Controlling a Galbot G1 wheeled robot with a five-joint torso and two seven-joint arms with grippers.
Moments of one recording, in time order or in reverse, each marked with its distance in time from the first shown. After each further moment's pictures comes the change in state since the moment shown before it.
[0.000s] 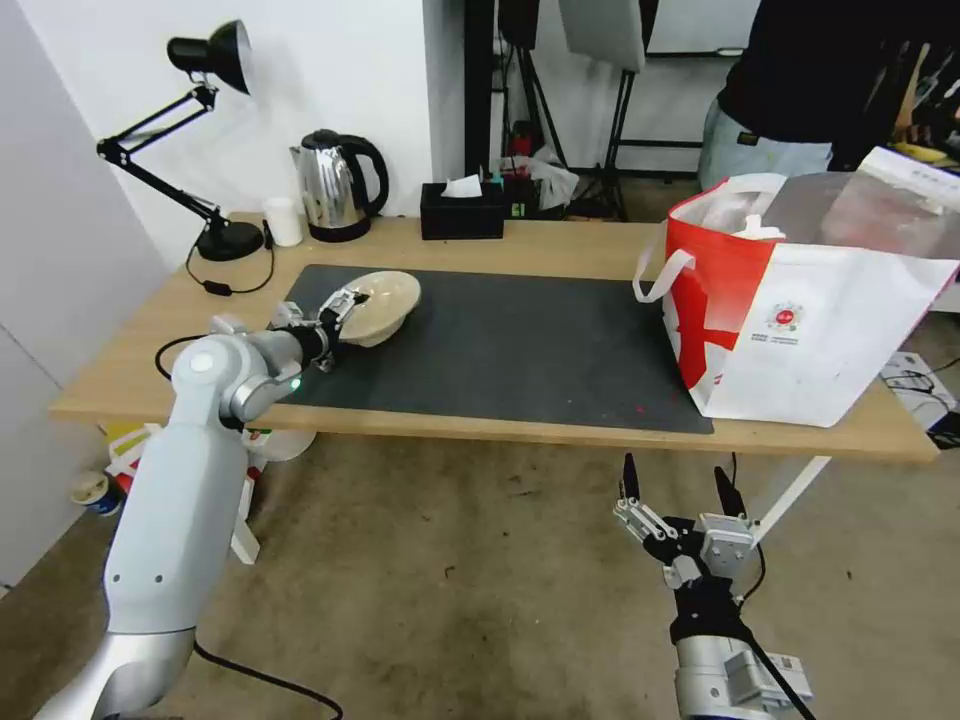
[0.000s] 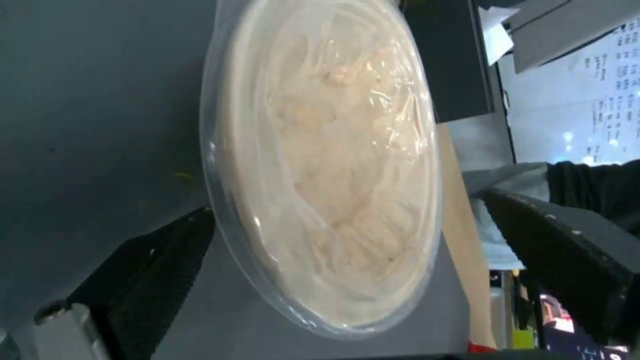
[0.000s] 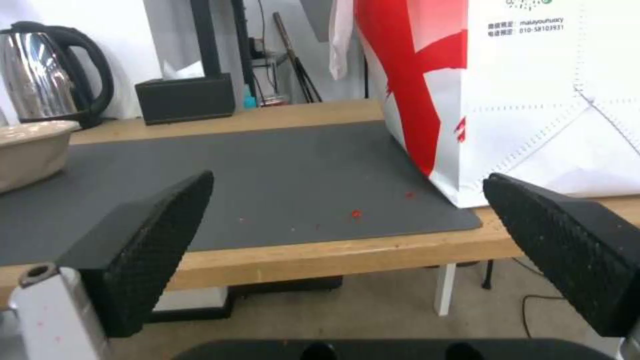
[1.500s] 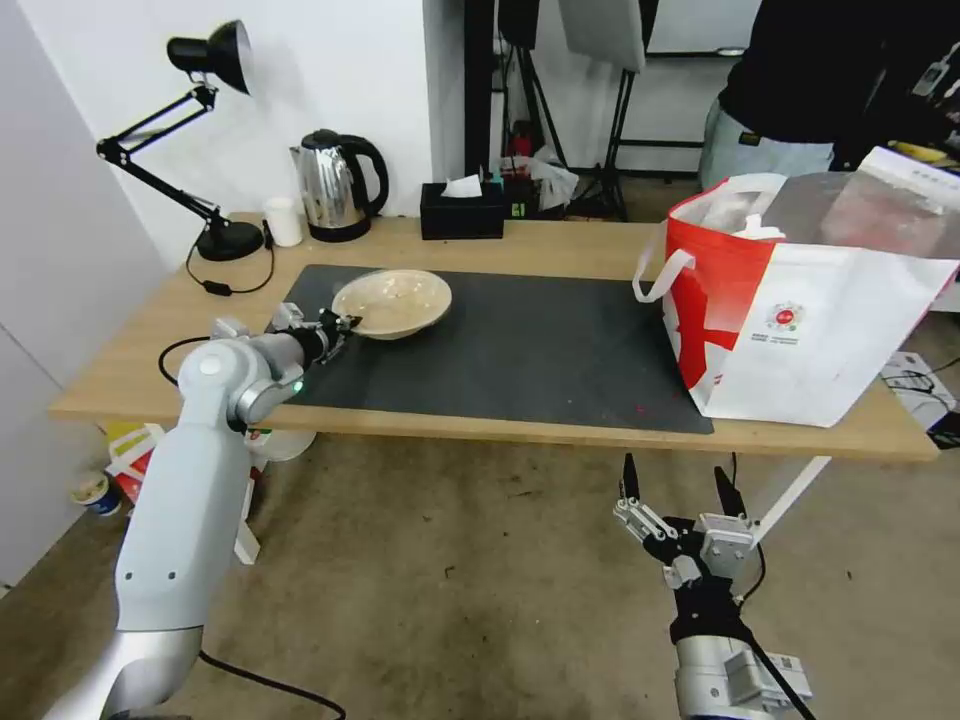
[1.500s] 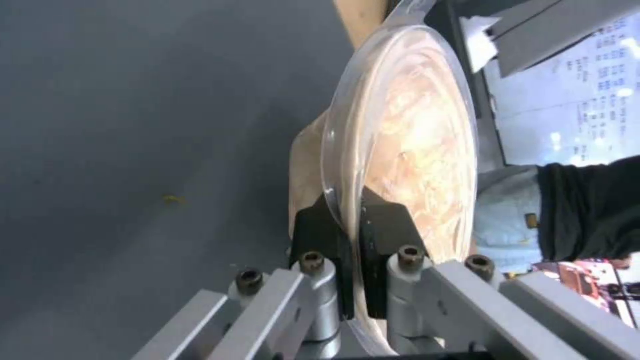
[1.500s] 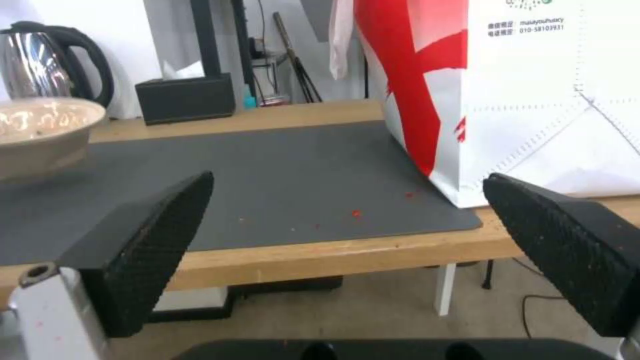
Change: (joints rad) left arm 0.009 -0.012 -0.013 -0.001 0.064 0.013 0.073; right arm 0.000 0.000 0.000 0.000 0.000 0.000 0.000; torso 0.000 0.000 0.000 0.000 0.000
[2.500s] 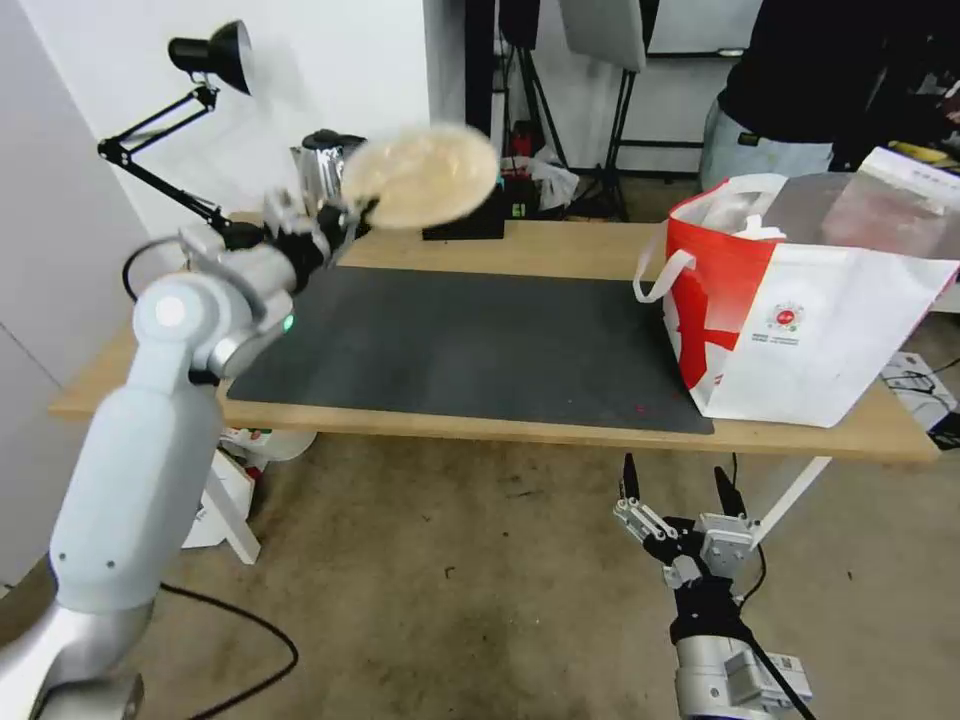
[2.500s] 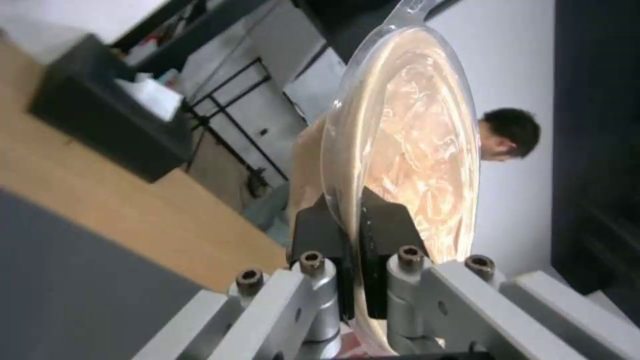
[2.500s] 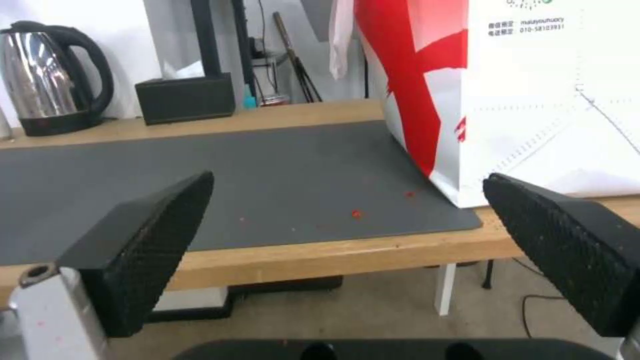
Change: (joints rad) left arm -0.235 0.156 0.202 -0.159 -0.113 -0.127 0.243; right arm 0.000 0.000 0.000 0.000 0.000 0.000 0.000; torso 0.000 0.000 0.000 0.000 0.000
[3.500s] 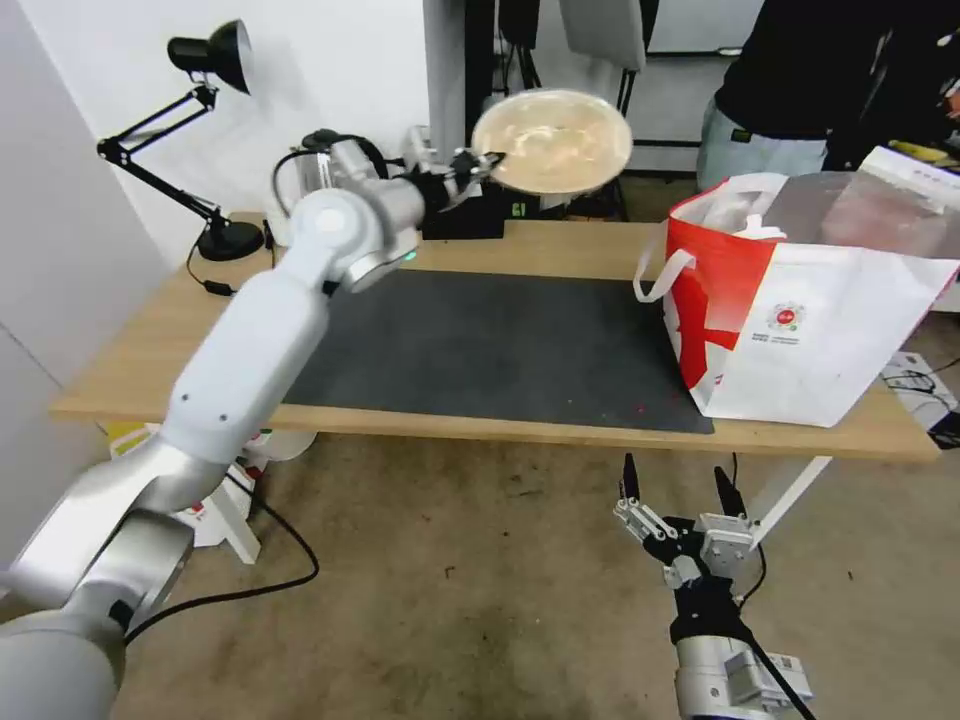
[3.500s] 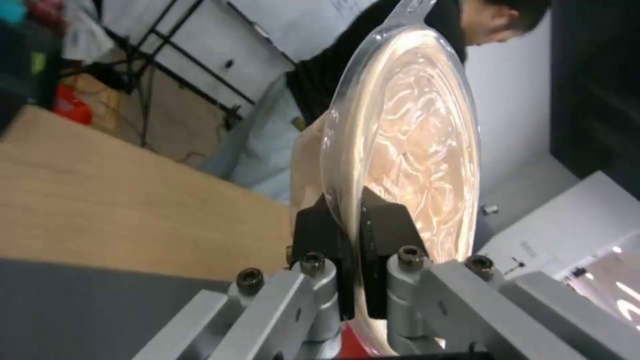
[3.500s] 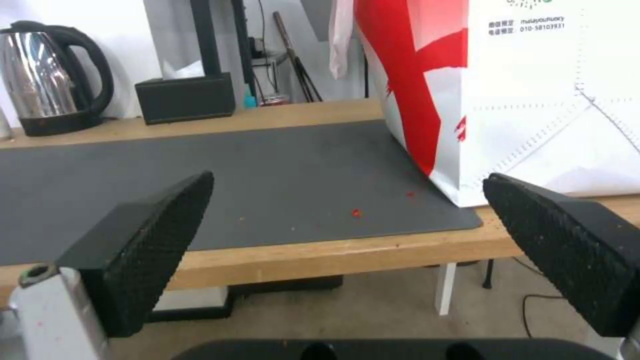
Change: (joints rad) left arm -0.388 -0.127 0.461 0.304 0.054 -0.045 0.099; right arm 0.000 0.000 0.000 0.000 0.000 0.000 0.000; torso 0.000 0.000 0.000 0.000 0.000
